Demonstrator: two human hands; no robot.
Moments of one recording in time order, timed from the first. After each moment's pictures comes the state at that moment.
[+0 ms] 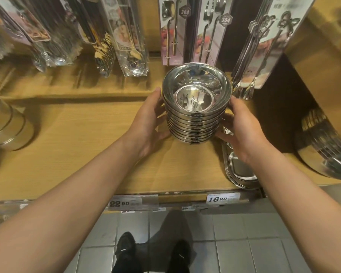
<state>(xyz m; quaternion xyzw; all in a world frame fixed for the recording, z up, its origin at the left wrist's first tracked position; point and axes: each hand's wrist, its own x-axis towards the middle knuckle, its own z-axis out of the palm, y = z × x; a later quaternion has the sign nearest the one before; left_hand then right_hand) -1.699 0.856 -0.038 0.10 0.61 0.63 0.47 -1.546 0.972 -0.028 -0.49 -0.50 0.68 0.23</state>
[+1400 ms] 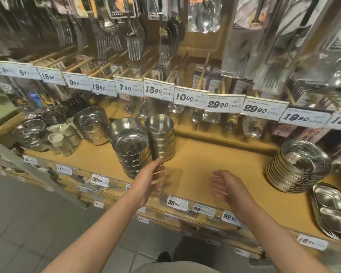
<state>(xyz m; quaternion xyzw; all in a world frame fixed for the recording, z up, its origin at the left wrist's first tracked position) -1.828 0.496 0.026 -0.05 0.64 0.68 0.36 -1.688 0.693 0.038 -0.46 -0.52 0.72 0.04</state>
